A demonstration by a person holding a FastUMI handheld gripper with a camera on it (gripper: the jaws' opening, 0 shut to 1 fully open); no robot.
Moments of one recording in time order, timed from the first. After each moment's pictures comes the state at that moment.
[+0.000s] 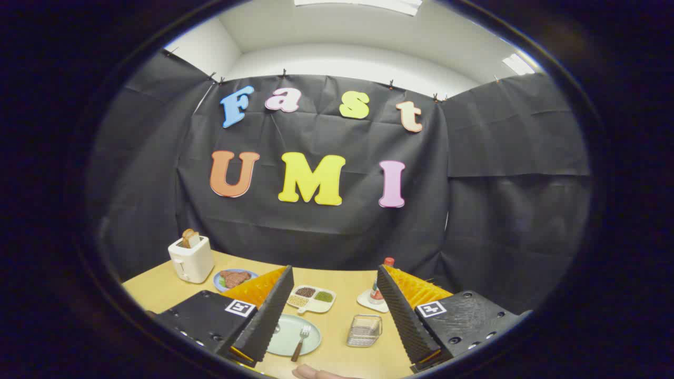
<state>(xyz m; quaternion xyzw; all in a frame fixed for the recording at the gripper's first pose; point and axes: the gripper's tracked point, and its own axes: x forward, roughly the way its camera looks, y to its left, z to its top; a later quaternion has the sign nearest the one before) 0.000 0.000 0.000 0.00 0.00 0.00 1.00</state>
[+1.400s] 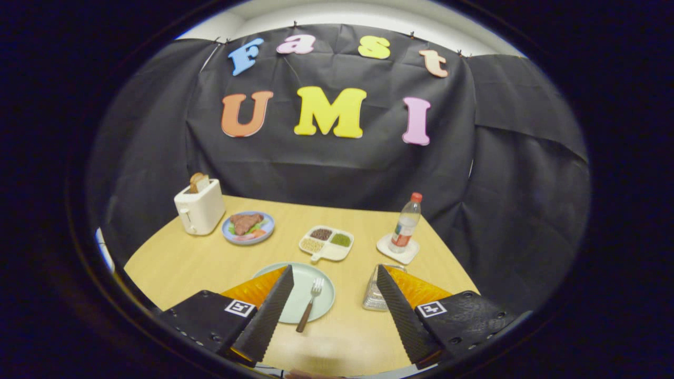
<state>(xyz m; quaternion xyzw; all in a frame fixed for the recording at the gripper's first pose) 0.026 0.016 -0.151 -0.01 0.23 0.05 0.97</state>
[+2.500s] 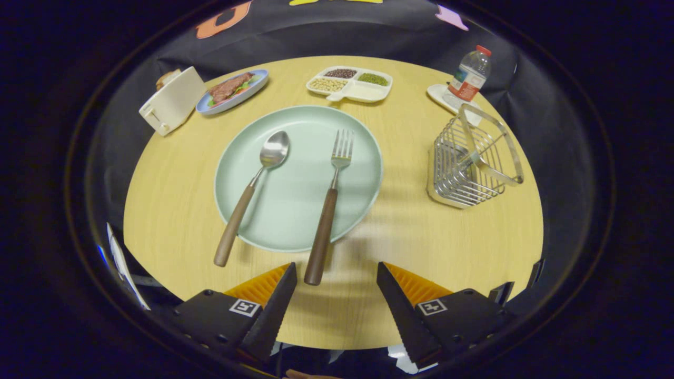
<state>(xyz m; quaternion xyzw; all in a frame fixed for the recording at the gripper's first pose) 0.019 0.057 -0.339 -0.02 0.58 0.07 0.81</state>
